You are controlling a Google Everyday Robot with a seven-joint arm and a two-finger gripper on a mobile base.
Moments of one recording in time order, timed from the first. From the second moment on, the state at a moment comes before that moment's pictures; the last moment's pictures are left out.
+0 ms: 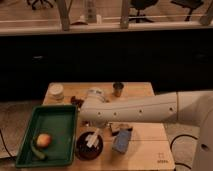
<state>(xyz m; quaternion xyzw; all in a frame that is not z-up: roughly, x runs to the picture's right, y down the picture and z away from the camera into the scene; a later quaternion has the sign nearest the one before) -0.018 0.197 0.738 -0.26 -0.10 -0.47 0.84</state>
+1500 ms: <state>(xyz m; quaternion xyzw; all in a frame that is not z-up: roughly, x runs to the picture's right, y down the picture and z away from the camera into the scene) -0.055 0.232 0.726 -0.27 -0.13 -0.54 0.79</state>
